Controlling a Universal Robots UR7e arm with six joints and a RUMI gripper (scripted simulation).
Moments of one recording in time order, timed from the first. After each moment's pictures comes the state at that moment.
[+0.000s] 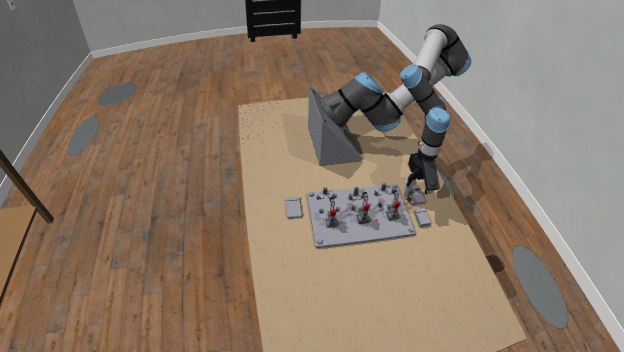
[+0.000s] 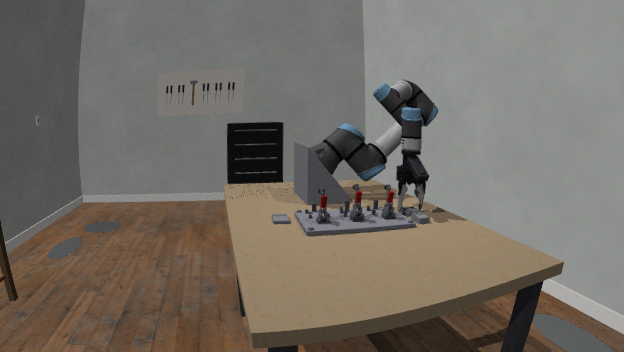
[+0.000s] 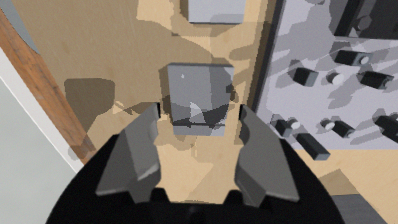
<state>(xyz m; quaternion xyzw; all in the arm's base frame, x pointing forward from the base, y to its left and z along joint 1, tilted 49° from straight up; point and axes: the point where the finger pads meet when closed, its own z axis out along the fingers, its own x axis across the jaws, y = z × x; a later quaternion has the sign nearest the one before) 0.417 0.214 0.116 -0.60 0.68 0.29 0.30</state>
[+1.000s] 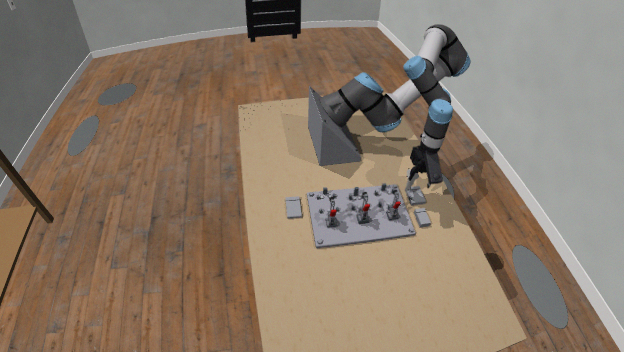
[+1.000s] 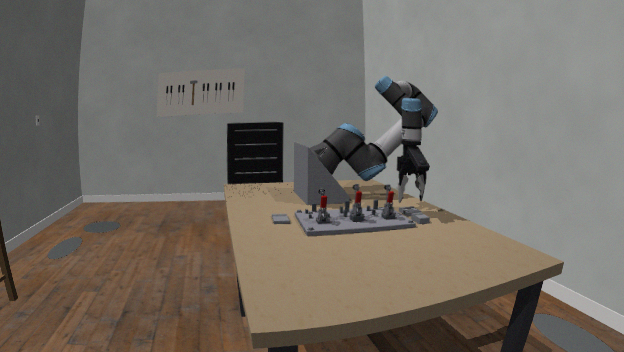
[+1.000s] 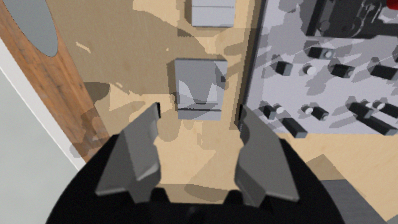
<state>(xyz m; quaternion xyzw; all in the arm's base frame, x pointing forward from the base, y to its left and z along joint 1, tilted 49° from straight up) 0.416 0.188 0.139 -0.60 0.68 0.29 0.30</state>
